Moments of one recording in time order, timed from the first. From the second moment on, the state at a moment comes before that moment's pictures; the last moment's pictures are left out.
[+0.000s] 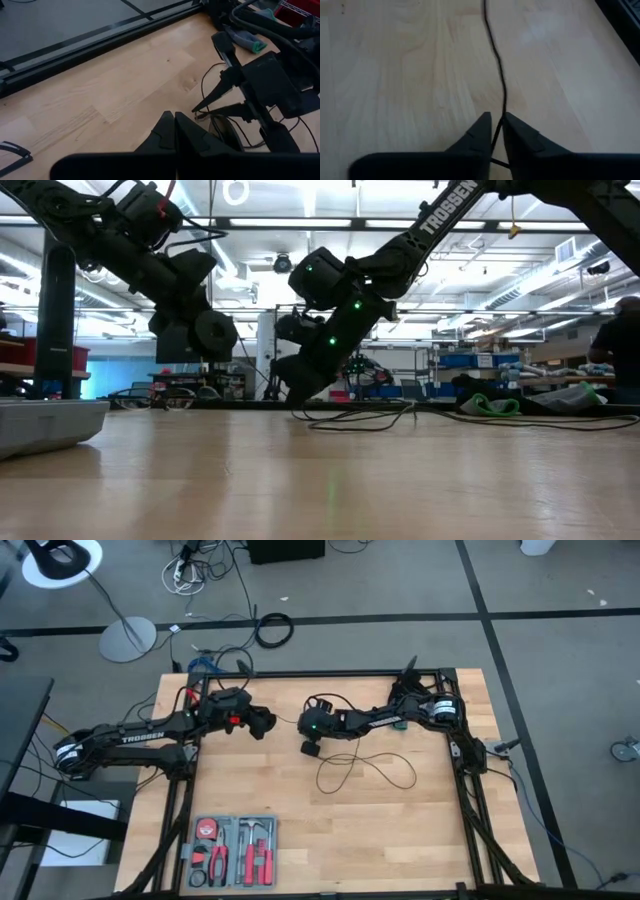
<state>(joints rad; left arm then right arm) 0.46 0.94 0.44 0.01 -0.10 -0.34 -0.18 2.16 1.38 -0.01 0.30 -0.05</state>
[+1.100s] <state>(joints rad) 0.43 1.13 0.43 0.22 -0.09 -0.43 -0.11 2.24 1.63 0.11 -0.04 -0.11</state>
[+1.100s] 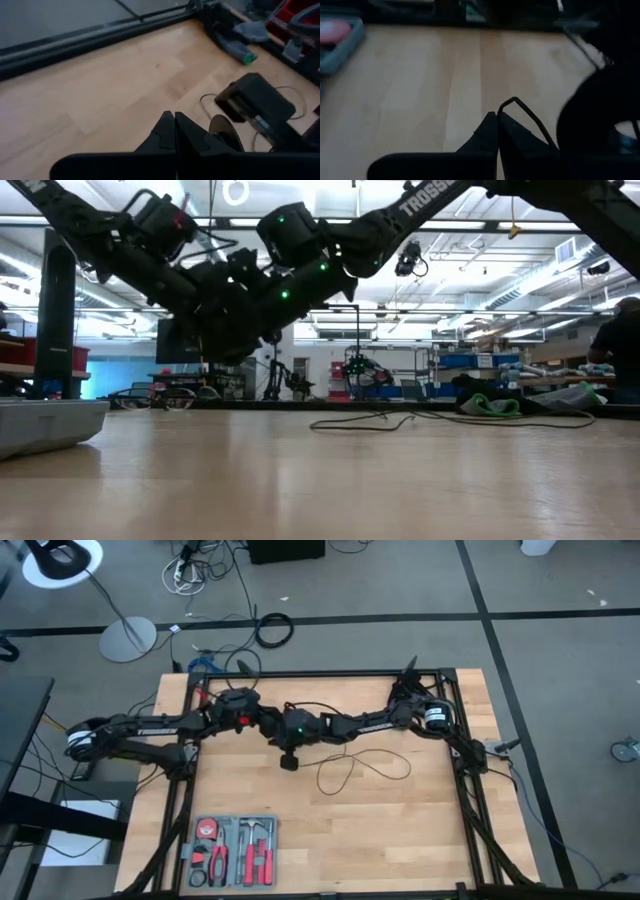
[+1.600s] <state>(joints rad) 0.44 1.16 0.44 0.28 -0.09 -0.42 -0.12 2.24 1.64 -0.06 -0.03 -0.03</state>
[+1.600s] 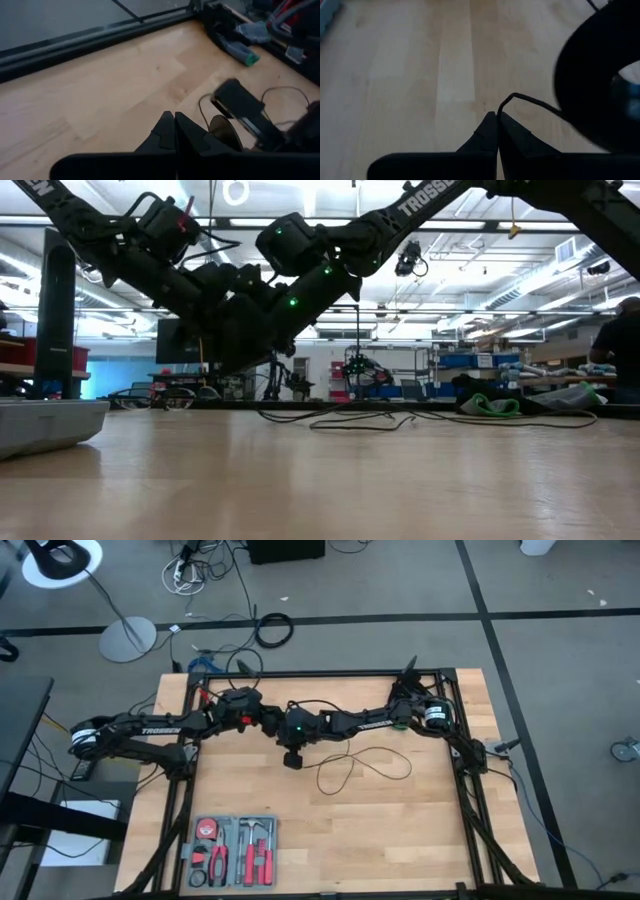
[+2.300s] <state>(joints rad) 0.44 1.16 0.44 0.11 -0.25 -0.42 -0.07 2.24 1.41 0.11 0.02 0.16</state>
